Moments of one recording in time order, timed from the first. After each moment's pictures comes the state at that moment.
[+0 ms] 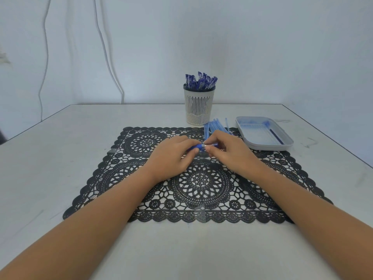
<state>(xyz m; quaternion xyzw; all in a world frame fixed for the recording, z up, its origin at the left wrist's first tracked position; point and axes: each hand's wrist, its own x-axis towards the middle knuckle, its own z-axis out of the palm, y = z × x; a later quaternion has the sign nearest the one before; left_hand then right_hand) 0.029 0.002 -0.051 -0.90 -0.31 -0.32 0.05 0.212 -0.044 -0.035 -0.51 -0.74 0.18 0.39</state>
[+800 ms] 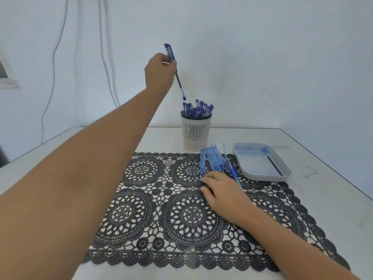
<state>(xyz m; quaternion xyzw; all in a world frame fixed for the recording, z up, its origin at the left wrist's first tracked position) 0.066 0.128 0.141 -0.62 -0.46 -0.62 -0.14 0.210 -0.042 -0.050 -0.57 -0.79 0.02 0.20</state>
